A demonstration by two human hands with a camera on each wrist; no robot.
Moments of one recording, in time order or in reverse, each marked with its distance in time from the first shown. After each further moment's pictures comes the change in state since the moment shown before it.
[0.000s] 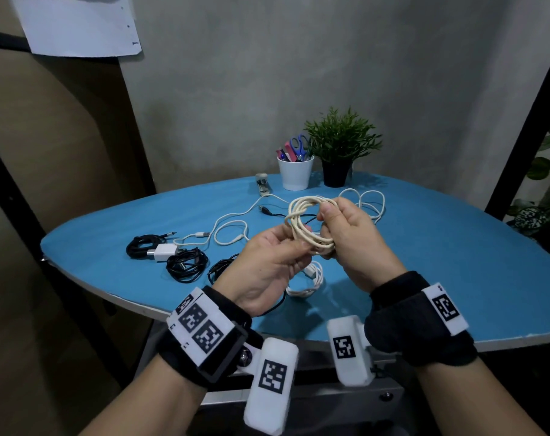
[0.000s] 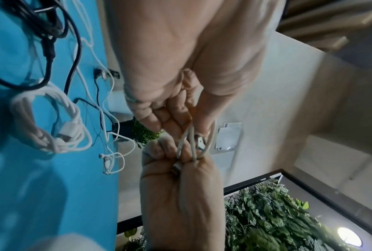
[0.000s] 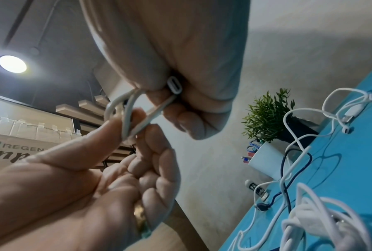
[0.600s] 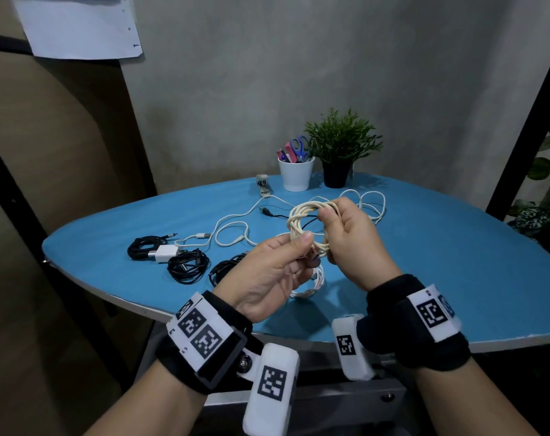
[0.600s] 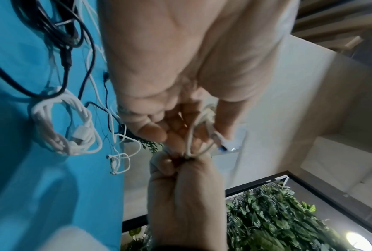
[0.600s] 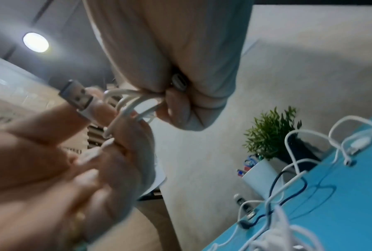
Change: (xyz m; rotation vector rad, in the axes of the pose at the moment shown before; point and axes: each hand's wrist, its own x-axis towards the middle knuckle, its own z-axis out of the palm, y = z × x) left_hand -0.005 -0.001 -0.002 -0.013 0.005 -0.154; right_hand -0.002 -0.004 -0.001 -0.389 0.077 -0.102
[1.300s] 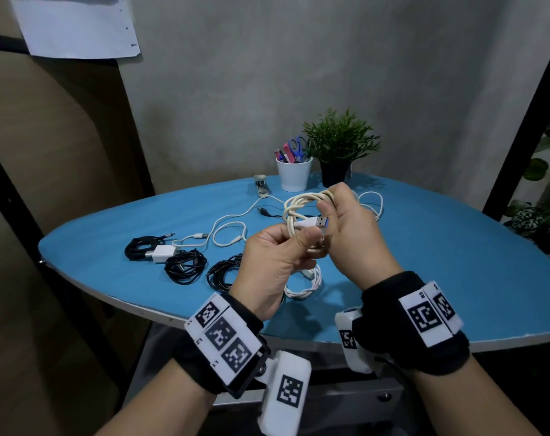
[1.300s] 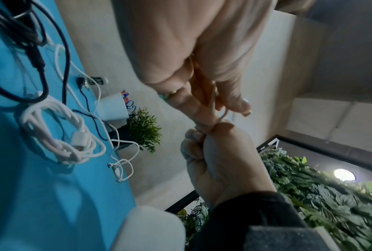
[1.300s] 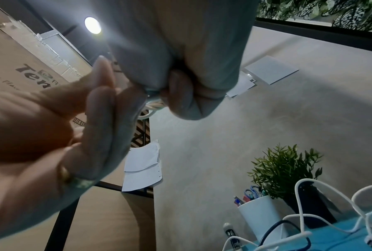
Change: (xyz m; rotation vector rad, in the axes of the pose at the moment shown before) left_hand 0.004 -0.004 0.019 0.082 0.174 0.308; right_hand 0.000 -0.018 -0.005 -0.162 0.079 -0.134
